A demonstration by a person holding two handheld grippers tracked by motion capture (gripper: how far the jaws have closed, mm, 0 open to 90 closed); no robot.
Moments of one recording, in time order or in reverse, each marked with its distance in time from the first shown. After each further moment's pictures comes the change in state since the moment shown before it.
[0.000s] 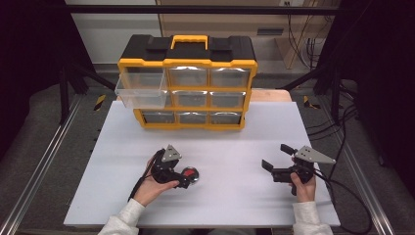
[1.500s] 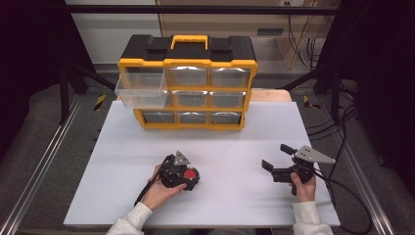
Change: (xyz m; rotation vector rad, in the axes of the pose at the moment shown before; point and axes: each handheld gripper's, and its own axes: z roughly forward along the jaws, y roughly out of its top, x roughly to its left) left arm -0.014 -0.008 0.023 0.133 0.013 -0.009; right arm -0.001 0.000 0.000 0.003 0.000 -0.004
